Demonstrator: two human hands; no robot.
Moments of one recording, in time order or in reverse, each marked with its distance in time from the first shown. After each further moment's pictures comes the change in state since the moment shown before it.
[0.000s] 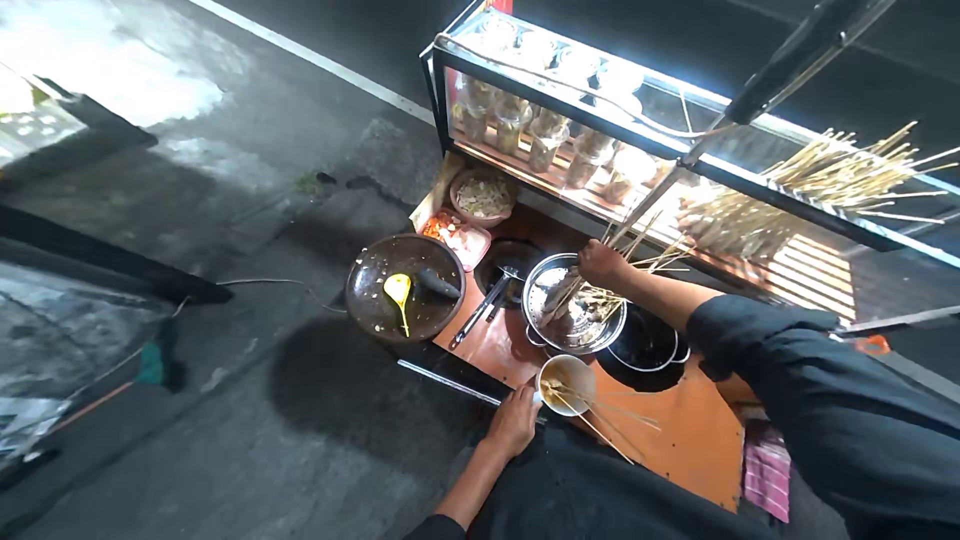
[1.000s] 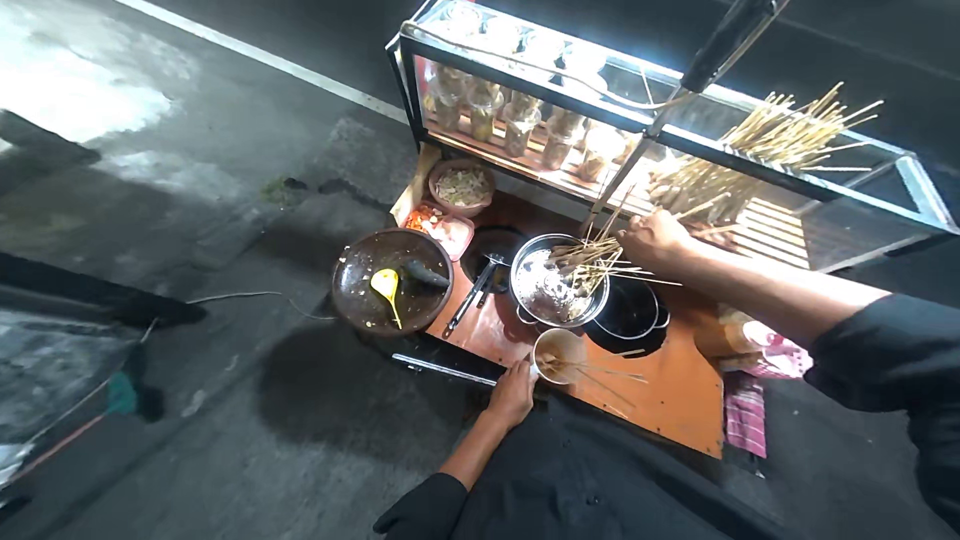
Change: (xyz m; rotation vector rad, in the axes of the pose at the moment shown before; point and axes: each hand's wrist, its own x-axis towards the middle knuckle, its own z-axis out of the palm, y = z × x) left_hand 0.003 0.005 -0.011 0.092 -0.091 -0.011; right_hand -0.158 0.011 -0.057 0.170 -0.037 0.362
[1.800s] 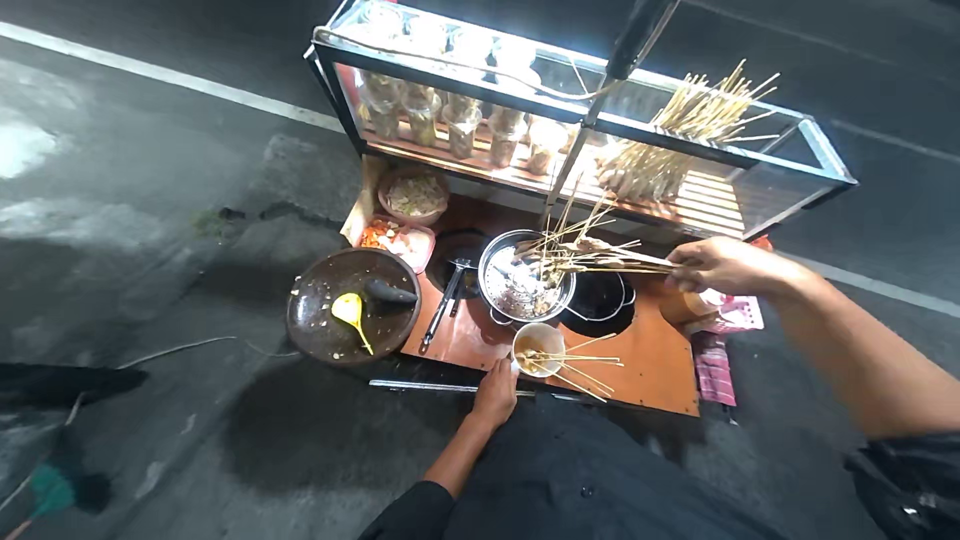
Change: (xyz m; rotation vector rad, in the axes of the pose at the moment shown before) left_hand 0.009 -0.005 -0.008 0.021 -0.021 0.045; right_hand -0.135 0.085 0.067 1.091 -0.092 0.159
